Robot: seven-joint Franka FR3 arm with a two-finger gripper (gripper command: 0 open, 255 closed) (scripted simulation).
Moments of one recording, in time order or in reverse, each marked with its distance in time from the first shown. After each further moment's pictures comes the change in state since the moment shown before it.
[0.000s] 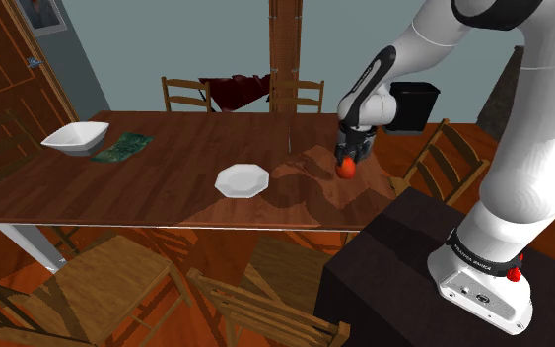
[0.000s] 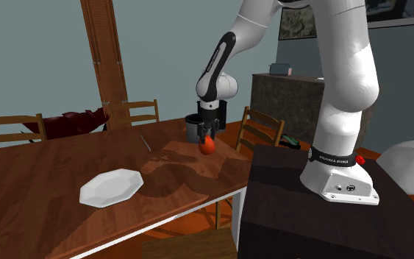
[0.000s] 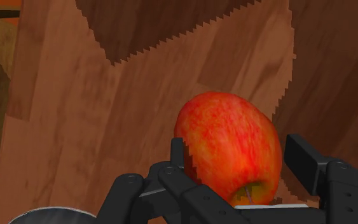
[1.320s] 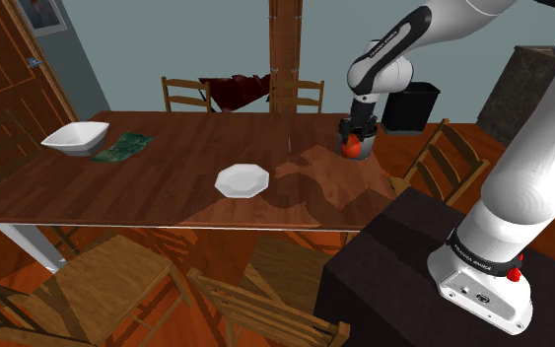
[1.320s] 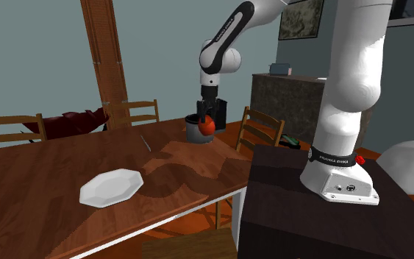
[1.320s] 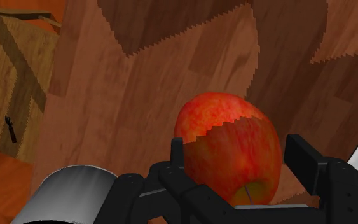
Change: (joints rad) arm 0.031 -0.253 -0.054 0.002 -0.132 -0.246 0.107
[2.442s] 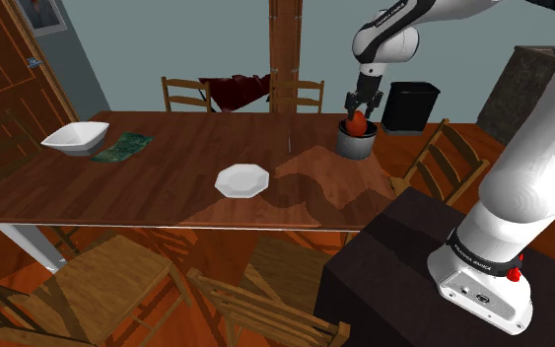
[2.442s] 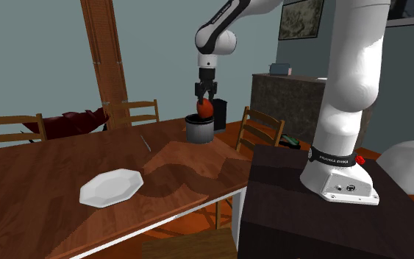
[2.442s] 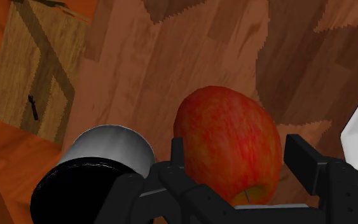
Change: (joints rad) arm -0.044 0.018 -0.044 0.229 -0.016 -0.218 -0.057
